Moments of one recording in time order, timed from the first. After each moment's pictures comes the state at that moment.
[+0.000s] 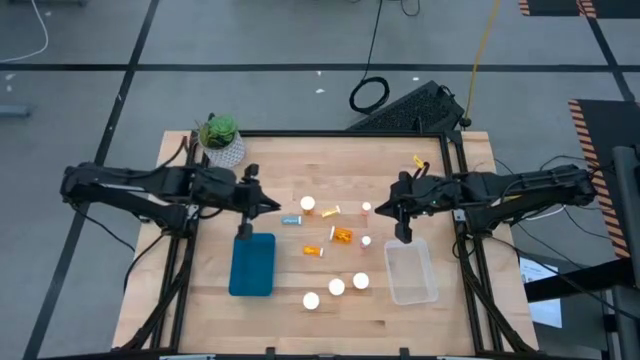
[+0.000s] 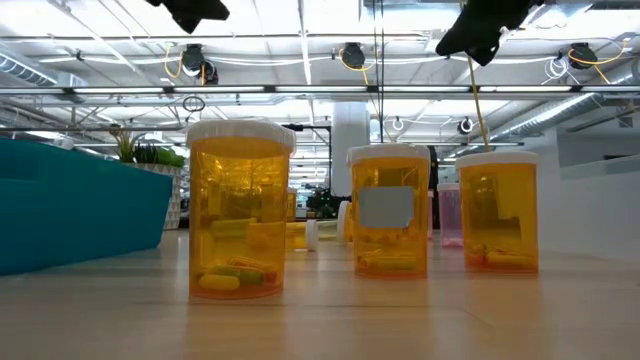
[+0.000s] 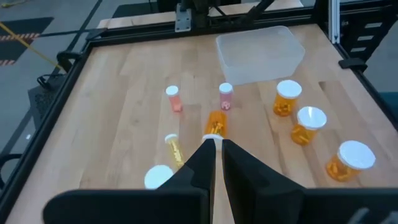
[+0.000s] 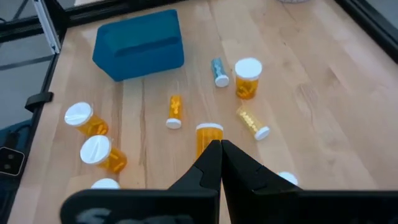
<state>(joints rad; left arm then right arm) -0.07 1.02 0.97 -0.47 -0.06 0.07 0.09 1.01 0.89 -0.53 0.10 0.29</state>
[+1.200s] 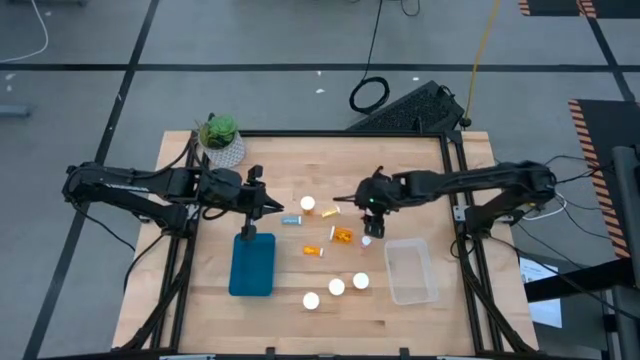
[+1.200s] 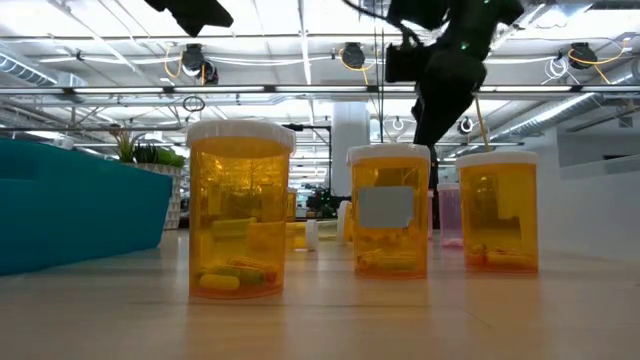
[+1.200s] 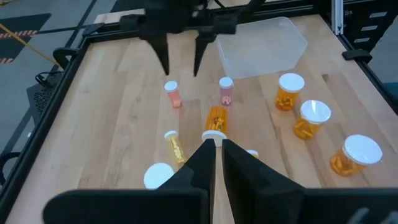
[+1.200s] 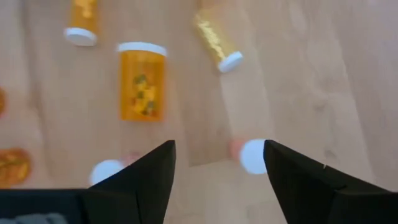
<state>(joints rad) -0.07 1.05 0.97 -0.47 -0.06 0.08 -0.07 1.49 1.04 -0.68 0.07 0.12</state>
